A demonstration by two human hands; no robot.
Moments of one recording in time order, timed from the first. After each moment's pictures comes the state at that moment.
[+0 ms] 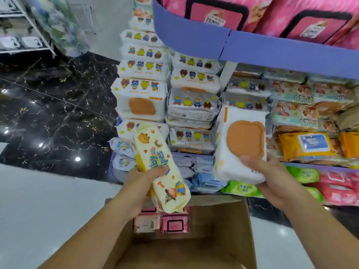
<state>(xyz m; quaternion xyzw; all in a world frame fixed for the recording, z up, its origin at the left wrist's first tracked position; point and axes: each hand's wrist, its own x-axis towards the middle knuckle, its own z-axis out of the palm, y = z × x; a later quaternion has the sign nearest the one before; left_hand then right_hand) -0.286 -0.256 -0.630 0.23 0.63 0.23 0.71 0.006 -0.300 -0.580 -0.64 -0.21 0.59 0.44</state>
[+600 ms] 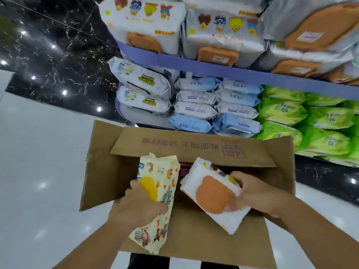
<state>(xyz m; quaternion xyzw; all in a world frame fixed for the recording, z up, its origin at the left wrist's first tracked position) -0.326 -0.439 -0.827 0.39 0.76 -0.24 0.46 -0.014 -0.436 -0.831 -0.63 -0.33 0.70 -0.05</state>
